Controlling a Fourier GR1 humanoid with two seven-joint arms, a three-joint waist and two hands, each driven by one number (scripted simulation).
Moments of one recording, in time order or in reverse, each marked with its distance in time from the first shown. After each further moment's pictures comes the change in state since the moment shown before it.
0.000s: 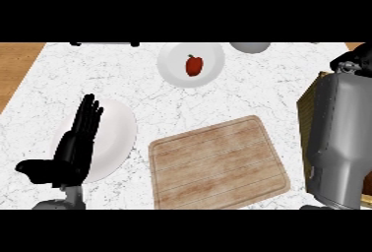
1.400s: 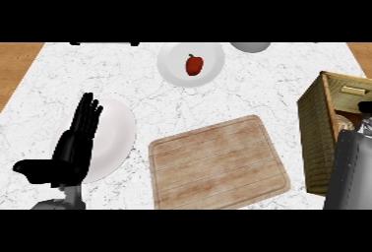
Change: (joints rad) left arm -0.002 -0.009 0.006 -0.020 -0.013 0.001 0.018; right arm 0.405 0.000 0.247 -0.425 -0.113 -0.038 0.001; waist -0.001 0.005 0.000
